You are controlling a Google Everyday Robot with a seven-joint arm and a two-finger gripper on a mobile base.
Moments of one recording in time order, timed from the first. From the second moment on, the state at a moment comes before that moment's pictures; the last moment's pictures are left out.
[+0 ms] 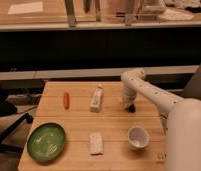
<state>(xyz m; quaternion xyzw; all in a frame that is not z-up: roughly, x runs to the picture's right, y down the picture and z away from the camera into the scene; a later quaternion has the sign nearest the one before) 0.178 0.121 0.935 -0.35 -0.06 -0.10 0.93</state>
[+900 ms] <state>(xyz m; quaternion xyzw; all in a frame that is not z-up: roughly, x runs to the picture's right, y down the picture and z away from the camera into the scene) 0.184 0.122 0.936 -0.35 -0.05 -0.09 0.93</state>
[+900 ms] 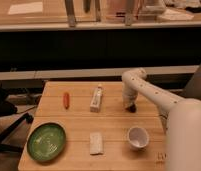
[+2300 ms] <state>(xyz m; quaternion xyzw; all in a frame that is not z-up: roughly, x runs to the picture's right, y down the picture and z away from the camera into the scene) 0.194 0.123 0.934 -0.36 -0.05 -0.09 0.93</state>
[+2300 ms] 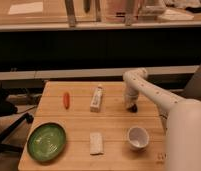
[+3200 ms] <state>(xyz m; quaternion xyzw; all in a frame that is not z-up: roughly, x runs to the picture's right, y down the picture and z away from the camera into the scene) 0.200 0.126 0.935 -0.36 -0.04 -0.08 0.93</state>
